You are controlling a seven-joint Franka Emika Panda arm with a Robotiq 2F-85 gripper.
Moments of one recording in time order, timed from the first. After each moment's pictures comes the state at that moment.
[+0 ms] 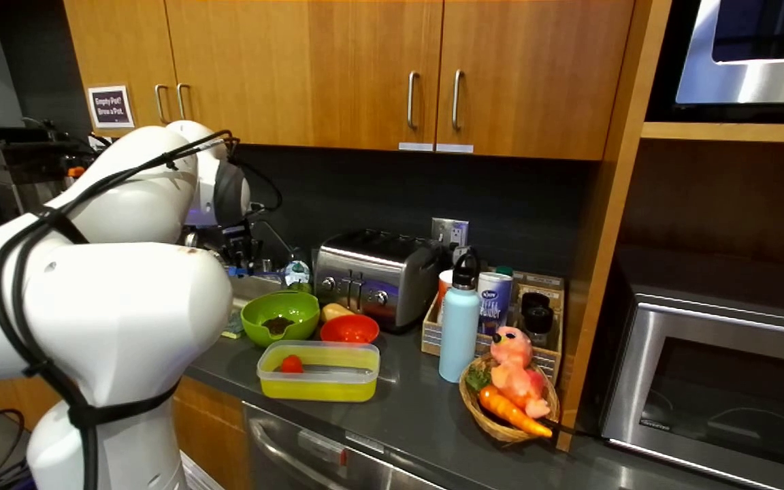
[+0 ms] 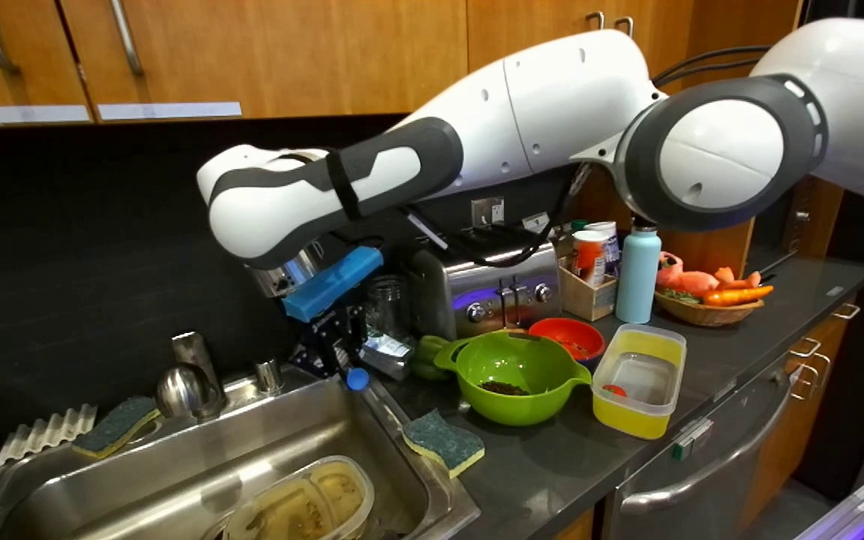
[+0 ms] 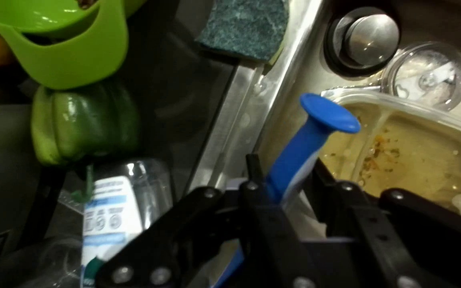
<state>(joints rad) 0.77 1.15 0.13 -0.68 -0.25 1.53 0.38</state>
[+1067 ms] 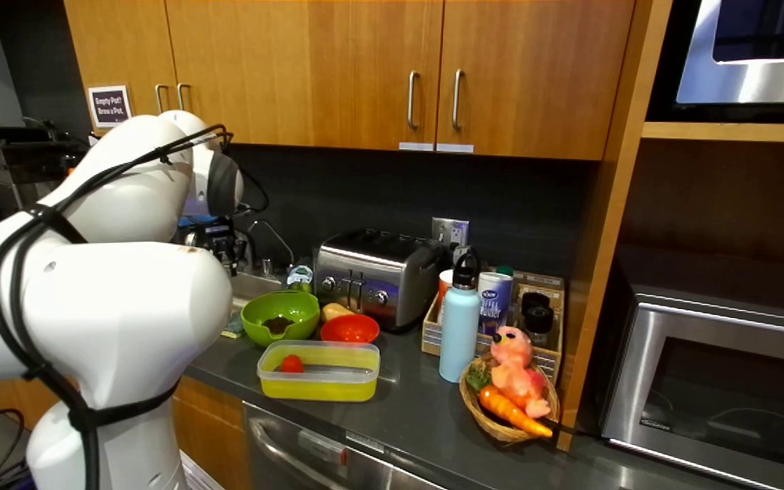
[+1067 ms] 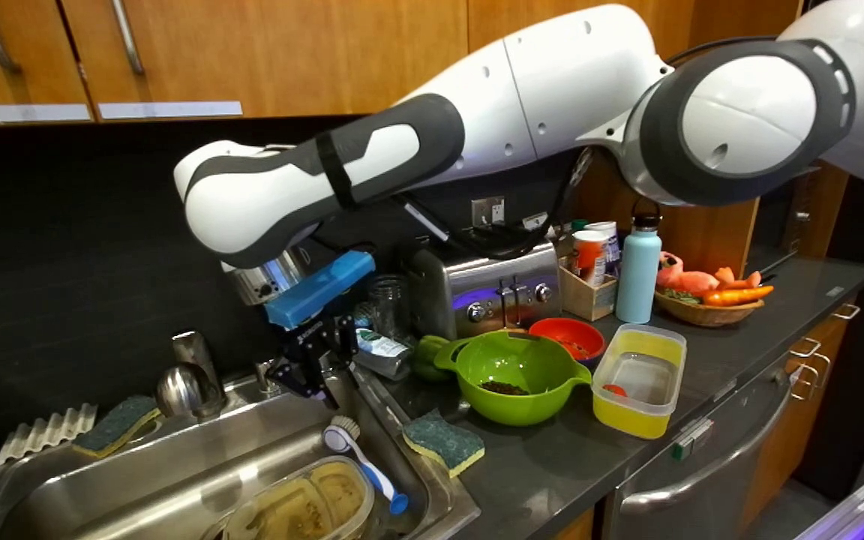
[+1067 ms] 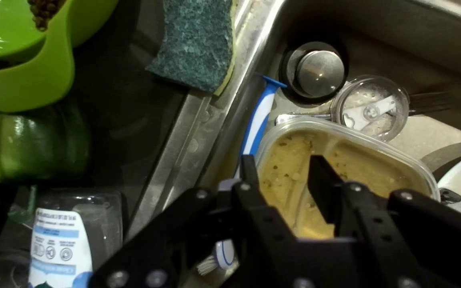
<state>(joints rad) 0.78 1.09 0.18 -0.77 -0.24 1.55 0.39</state>
